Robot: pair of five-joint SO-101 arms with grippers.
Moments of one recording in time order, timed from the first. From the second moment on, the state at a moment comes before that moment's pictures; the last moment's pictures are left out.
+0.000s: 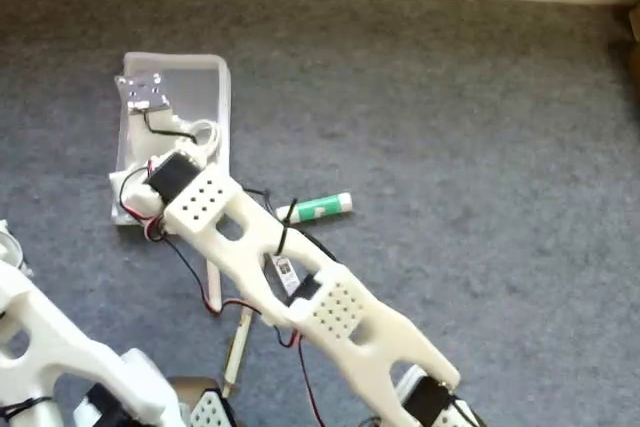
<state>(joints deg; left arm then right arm) -58.0 -38.0 42.3 62.2 -15.3 -59.5 57.4 -69.2 73.7 -30.4</state>
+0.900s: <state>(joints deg) -58.0 -38.0 42.3 62.2 -15.3 -59.8 68.7 -84.5 91.7 -30.4</state>
